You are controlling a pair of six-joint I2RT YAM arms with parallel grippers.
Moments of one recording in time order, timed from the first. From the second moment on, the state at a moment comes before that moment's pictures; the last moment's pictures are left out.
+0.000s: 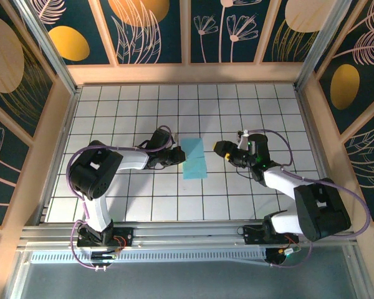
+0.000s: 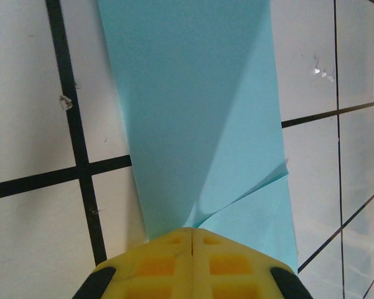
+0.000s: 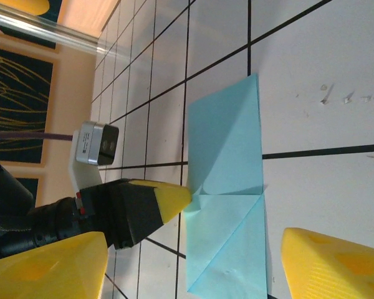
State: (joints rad) left arm -0.59 1.86 0.87 0.15 0.38 -0.75; right arm 0.31 1.32 0.45 0.34 -0.56 0.84
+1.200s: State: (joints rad) left arm -0.59 1.64 0.70 0.41 0.41 -0.92; right arm 0.50 1.85 0.58 0.84 -0.61 1.03
